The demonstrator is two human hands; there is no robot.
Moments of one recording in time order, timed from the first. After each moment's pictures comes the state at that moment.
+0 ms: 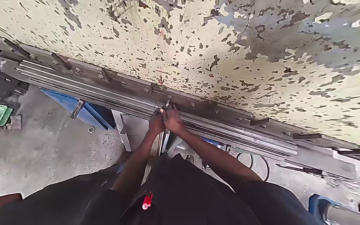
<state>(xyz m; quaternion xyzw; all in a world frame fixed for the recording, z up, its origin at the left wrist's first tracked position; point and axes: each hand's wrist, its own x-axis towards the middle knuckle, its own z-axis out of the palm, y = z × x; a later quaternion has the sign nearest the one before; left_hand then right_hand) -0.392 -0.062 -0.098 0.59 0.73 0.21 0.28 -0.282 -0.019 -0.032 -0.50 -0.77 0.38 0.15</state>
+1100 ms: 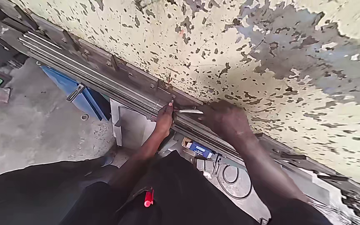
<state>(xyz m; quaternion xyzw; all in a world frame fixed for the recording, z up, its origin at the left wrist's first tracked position) -0.334 -0.074 -0.007 0.20 0.53 0.62 0.54 -0.151 -0.006 0.139 -0.28 -0.96 -0.09 0.02</state>
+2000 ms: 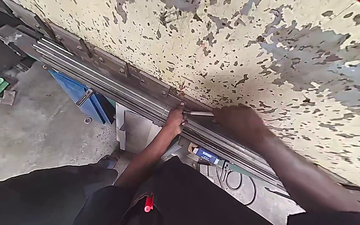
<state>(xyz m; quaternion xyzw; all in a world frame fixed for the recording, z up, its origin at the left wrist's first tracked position) -0.357 -0.041 0.006 0.05 0.40 0.63 0.66 -0.177 0.005 0.157 -0.28 -0.94 -0.15 -0.14</state>
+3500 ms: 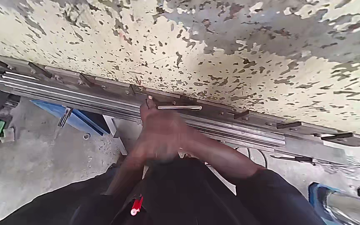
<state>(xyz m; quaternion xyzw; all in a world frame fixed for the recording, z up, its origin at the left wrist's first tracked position) -0.336 -0.027 -0.012 0.33 0.75 0.49 0.28 -0.213 -0.053 0.106 -0.01 -0.86 0.16 0.48</state>
